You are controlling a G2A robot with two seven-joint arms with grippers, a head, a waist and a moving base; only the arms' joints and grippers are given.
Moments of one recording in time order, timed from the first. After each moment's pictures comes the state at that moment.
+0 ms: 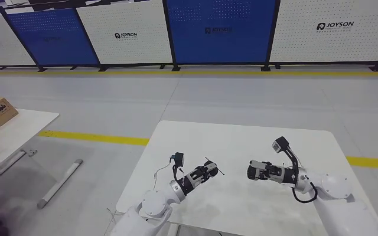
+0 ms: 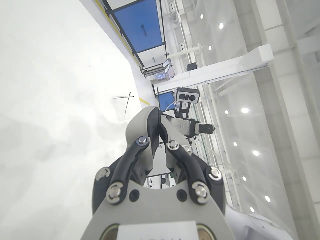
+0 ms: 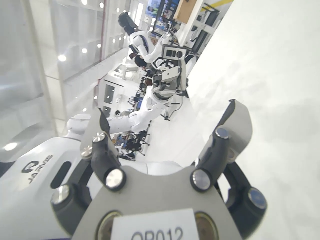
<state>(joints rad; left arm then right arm) 1.51 -1.19 -1.18 -1.64 -0.24 -0.21 -0.37 -1.04 -1.14 1.17 -1.27 0.35 -0.29 1.20</state>
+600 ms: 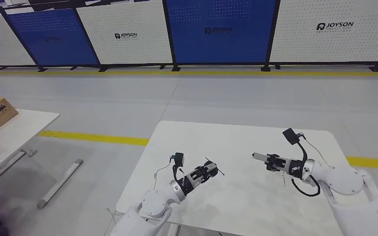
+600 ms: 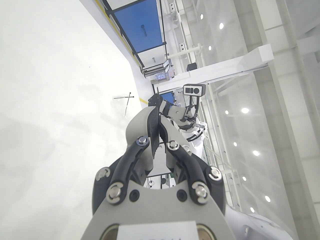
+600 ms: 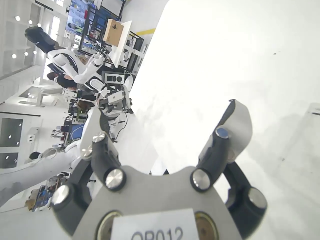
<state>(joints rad) 1.51 -1.19 -1.18 -1.64 -0.24 -0.21 -0.37 -1.06 -1.09 1.23 -1.47 -0.08 -0.04 1.04</state>
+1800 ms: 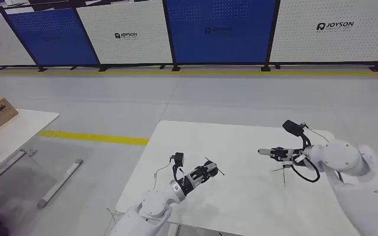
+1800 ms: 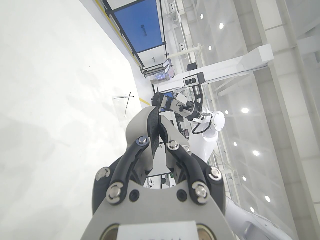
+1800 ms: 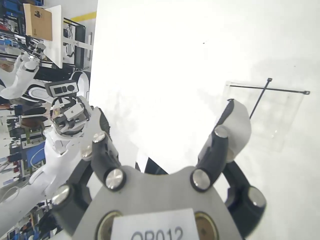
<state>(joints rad) 1.51 -1.19 -1.18 -1.64 -0.24 -0.21 -0.37 -0.86 -1.08 1.14 -1.45 -0.38 0.25 1.26</state>
